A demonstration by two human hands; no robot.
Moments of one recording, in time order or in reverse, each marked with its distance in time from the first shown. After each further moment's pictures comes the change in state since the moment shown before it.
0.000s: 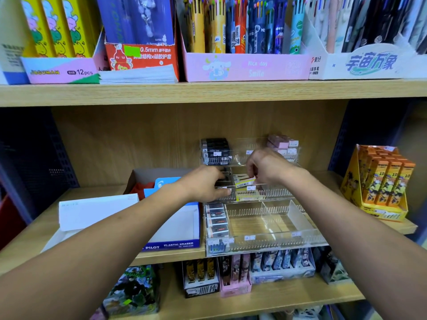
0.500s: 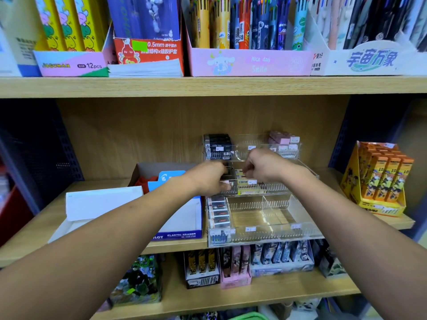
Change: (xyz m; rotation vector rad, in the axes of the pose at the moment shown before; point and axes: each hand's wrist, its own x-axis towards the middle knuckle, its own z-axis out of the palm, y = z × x) left_hand -0.006 0.015 -0.005 0.009 -0.015 -0.065; right_hand -0.010 -0.017 0.003 0.067 -0.027 0.017
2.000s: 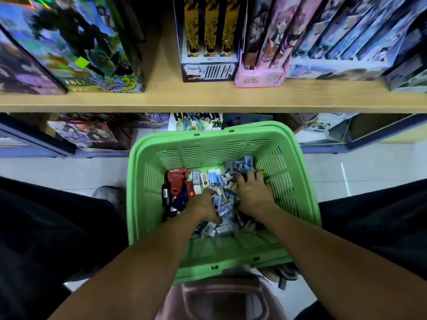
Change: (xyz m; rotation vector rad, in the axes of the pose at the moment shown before) left_hand -0.250 0.063 0.526 -0.648 -0.931 -0.737; right_hand -0.274 0.008 0.514 -0.186 -0.747 0.144
